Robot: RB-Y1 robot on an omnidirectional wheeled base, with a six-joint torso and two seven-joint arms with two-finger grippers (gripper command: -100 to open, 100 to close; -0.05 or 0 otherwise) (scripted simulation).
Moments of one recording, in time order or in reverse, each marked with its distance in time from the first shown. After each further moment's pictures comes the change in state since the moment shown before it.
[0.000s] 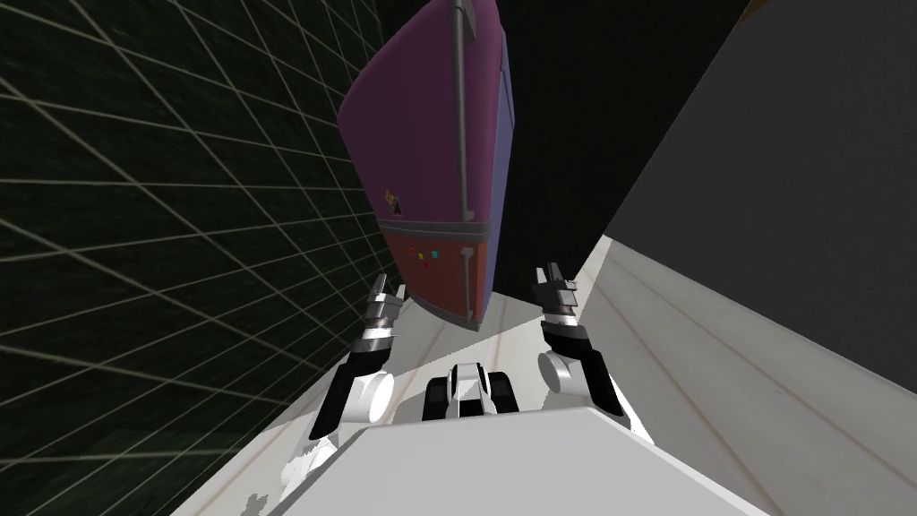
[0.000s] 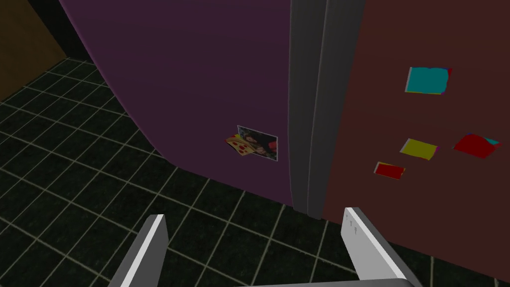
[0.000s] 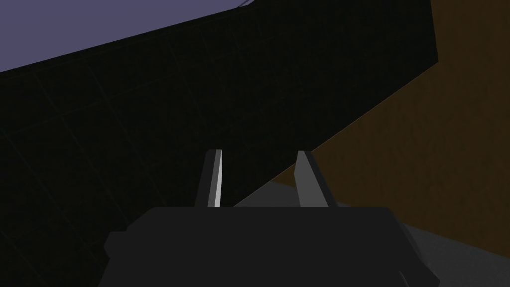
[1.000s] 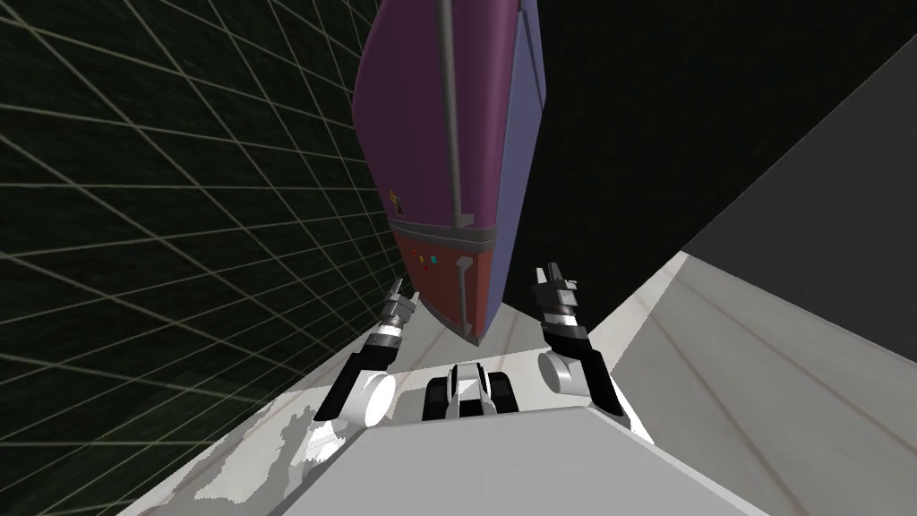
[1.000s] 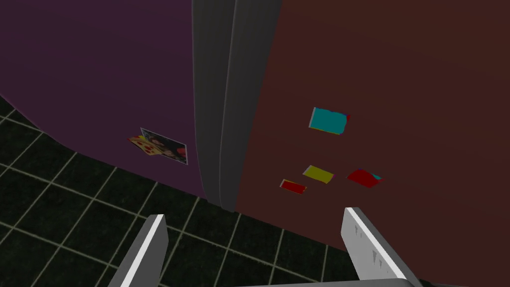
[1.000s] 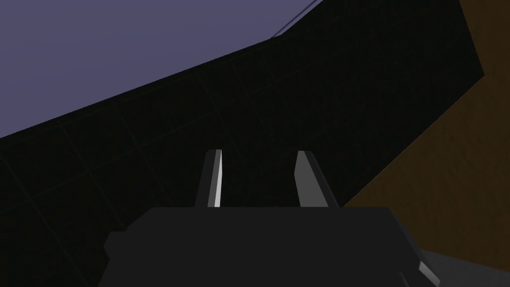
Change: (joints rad) left arm -0.011 0.028 -0.048 -0.023 0.151 0.258 0.045; right arm 0.000 0.000 0.000 0.000 0.000 0.000 0.000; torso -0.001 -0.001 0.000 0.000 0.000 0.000
